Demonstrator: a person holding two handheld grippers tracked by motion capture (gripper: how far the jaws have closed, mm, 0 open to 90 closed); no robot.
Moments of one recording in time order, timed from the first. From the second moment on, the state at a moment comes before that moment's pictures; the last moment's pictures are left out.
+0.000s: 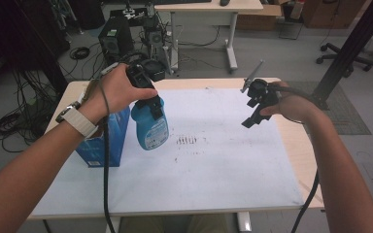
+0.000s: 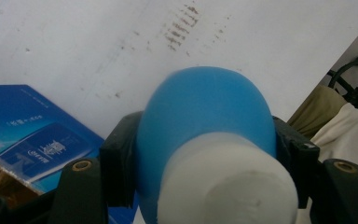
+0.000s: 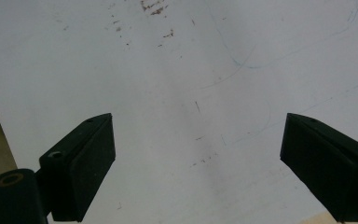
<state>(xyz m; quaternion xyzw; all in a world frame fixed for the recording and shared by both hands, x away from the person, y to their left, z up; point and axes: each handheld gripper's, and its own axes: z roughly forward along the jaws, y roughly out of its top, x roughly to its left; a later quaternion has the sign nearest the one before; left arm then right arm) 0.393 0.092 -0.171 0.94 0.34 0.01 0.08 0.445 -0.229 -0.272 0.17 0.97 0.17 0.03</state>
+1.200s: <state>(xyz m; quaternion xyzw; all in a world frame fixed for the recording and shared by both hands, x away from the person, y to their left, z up) 0.393 0.108 -0.111 0.90 0.43 0.02 0.08 0.446 -0.227 -0.268 0.17 0.97 0.18 0.04</state>
